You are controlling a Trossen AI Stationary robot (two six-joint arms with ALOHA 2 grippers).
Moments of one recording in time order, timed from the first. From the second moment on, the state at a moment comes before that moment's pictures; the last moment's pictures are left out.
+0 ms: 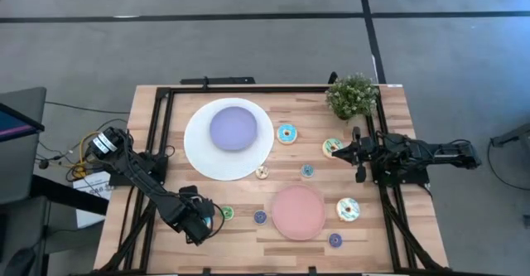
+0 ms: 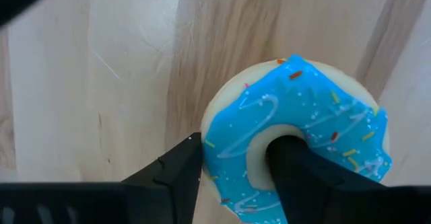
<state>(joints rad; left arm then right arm) -0.75 1.67 0.94 -0.82 -0.09 -1.00 0.04 0.01 0.08 -0.23 0.05 0.04</state>
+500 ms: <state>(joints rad) -0.75 1.67 0.94 -0.82 -0.08 -1.03 0.04 0.01 0.08 -0.23 0.05 0.04</state>
